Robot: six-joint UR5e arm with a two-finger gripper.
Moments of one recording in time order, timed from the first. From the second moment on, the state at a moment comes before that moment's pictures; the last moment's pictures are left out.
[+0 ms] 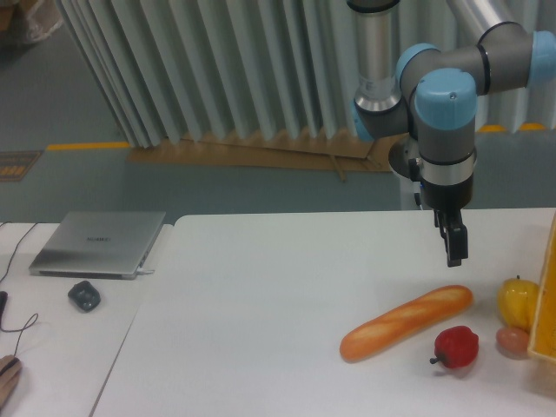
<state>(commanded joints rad) 2.40 -1.75 -1.50 -1.44 1.60 1.62</state>
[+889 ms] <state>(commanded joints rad) 2.44 -1.74 -1.50 -1.43 1.60 1.55</state>
